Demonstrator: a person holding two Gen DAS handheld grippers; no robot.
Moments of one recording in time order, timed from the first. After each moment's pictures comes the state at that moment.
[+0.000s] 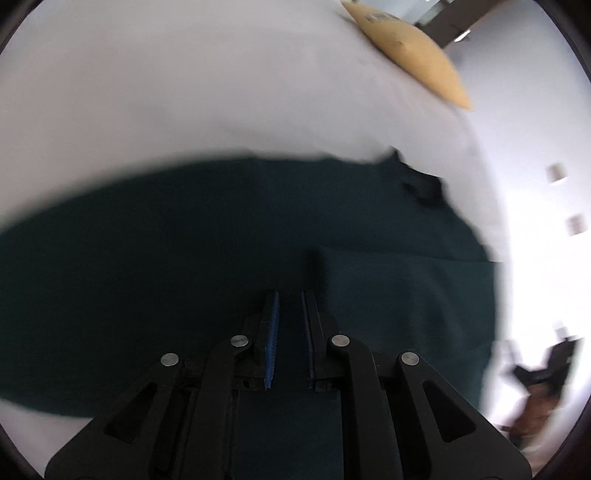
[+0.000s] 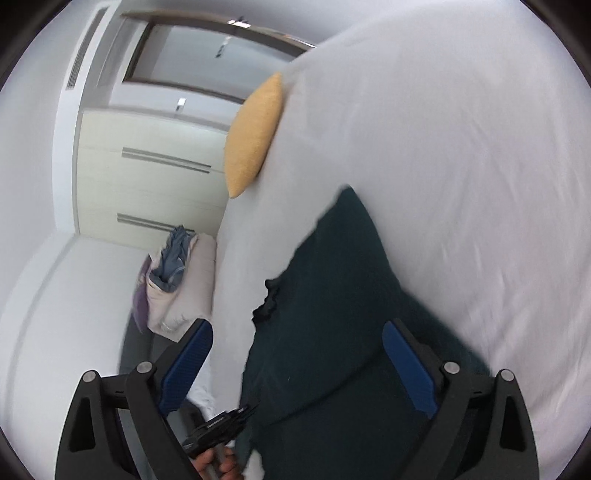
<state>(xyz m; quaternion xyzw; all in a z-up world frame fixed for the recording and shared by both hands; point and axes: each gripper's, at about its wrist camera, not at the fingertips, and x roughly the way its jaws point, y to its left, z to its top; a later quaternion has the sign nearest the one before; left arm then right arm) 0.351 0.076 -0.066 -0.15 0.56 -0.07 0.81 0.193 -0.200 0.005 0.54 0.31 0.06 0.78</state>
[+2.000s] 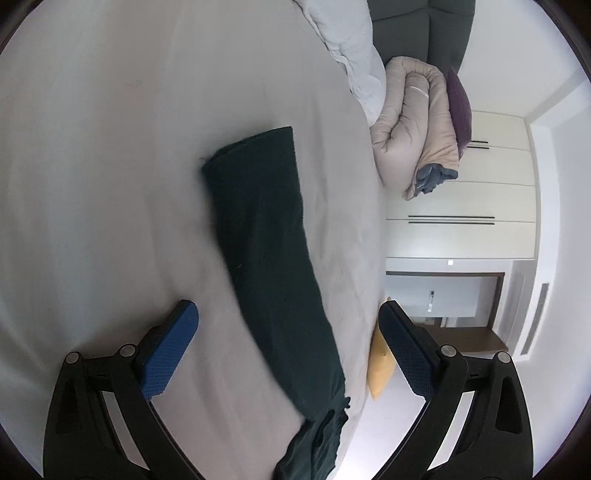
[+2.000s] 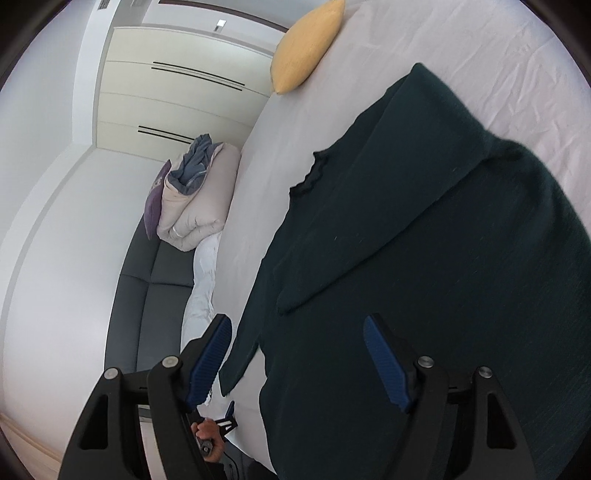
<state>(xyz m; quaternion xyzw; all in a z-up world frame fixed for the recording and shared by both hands) 0.085 0.433 -0.112 -0.68 0.22 0.11 0.69 0.131 -0.079 0.015 0.47 0.40 0.17 0.77</state>
